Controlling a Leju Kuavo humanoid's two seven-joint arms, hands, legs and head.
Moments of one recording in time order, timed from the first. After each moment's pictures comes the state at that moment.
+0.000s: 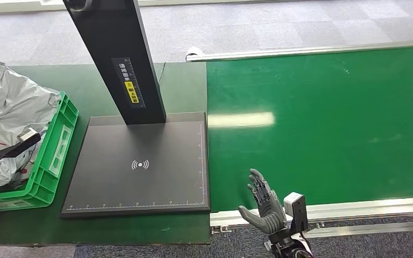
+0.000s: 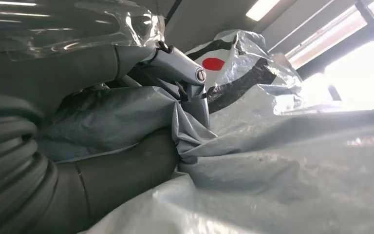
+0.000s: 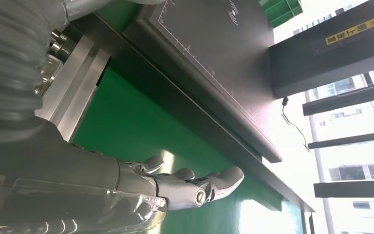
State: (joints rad) left arm -0.65 0.54 0.25 -0.68 -1.54 0.66 -0.17; right arm -0.02 0.14 -0.02 -1.18 -0.15 0.36 -0.42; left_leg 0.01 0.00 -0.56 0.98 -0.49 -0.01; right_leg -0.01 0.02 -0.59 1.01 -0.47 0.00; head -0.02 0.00
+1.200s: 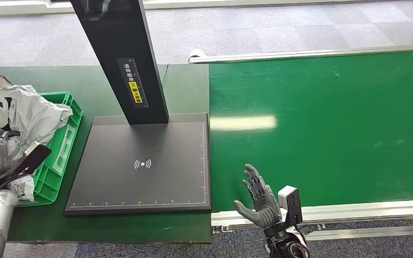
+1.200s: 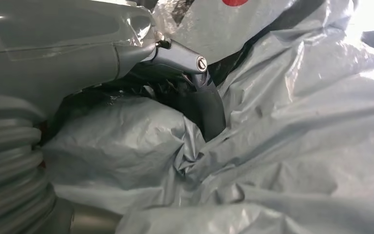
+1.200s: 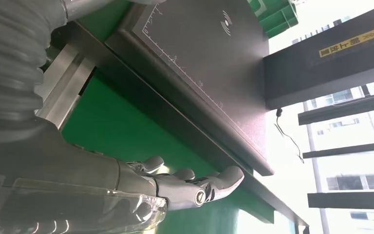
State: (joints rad) left arm -0.55 0.35 0.46 -0.65 -1.09 0.44 -0.45; right arm -0.06 0.16 -0.01 -1.15 -0.14 0.36 -0.40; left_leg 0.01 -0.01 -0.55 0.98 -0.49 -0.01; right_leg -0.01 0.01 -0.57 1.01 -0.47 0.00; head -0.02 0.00
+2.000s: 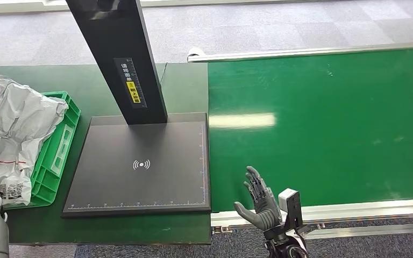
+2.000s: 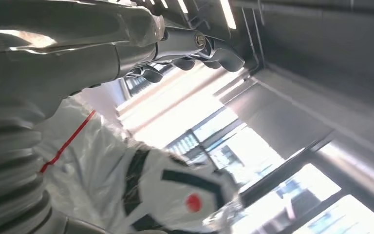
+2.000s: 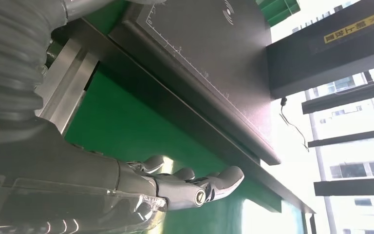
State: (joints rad) left arm -0.32 0.23 0.49 -1.29 -0.29 0.58 -0.69; right arm -0.04 0.17 -0.02 -1.16 -0.14 0.32 -0.41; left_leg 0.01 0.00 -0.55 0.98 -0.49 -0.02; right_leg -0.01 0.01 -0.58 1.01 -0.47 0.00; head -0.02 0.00
